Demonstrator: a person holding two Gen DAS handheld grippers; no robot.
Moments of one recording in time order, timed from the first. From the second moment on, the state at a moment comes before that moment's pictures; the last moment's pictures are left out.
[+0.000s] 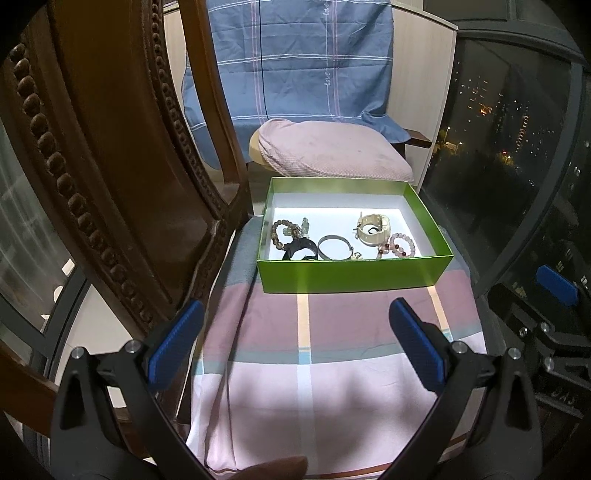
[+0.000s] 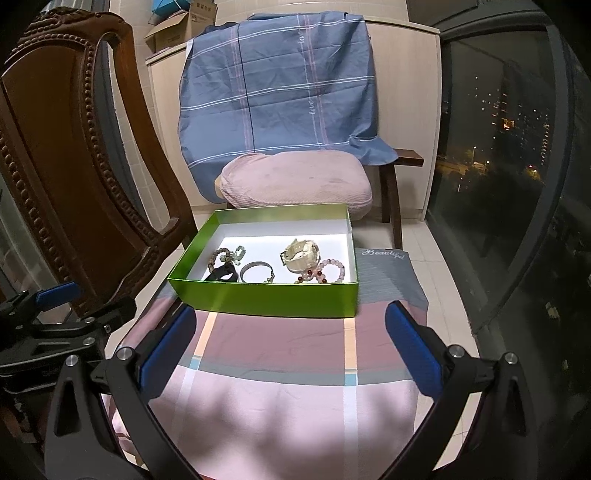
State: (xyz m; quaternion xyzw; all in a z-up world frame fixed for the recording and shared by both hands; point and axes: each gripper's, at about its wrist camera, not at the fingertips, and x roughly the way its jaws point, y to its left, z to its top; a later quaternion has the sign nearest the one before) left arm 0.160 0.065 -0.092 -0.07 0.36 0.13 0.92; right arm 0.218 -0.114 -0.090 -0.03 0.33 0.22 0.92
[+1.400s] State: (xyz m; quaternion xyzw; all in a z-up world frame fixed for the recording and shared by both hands) left arm 0.156 0.066 -0.091 -0.07 0.37 0.12 0.92; right arm 0.221 -0.115 -0.096 -0.03 0.33 0.21 0.92
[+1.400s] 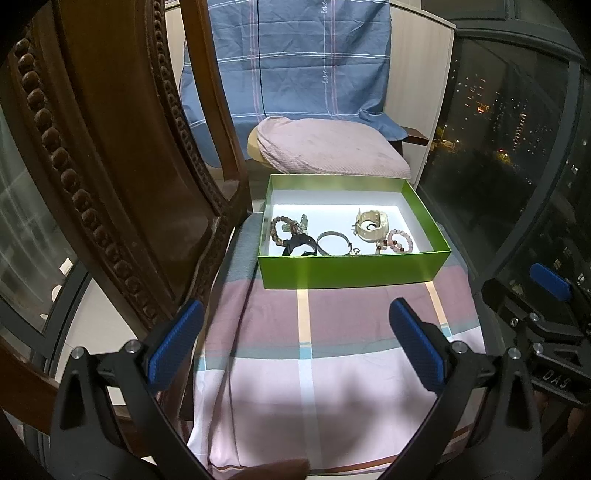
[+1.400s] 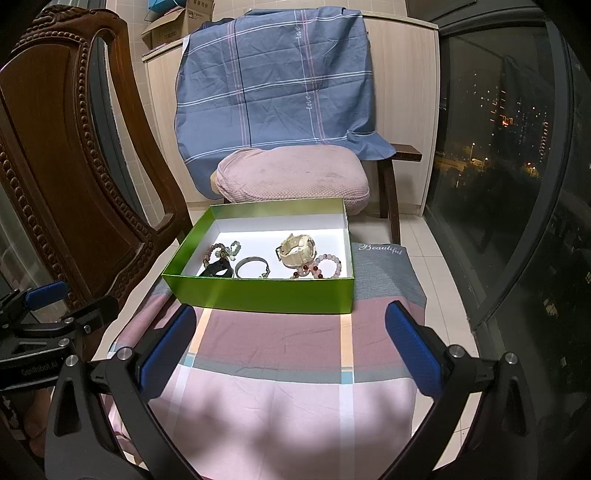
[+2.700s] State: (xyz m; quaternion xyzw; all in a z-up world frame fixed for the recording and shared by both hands) left arm 0.156 0.067 -0.094 -0.07 0.37 0.12 0.92; right arm 0.220 -0.112 -0.098 -0.03 0.33 0.21 0.92
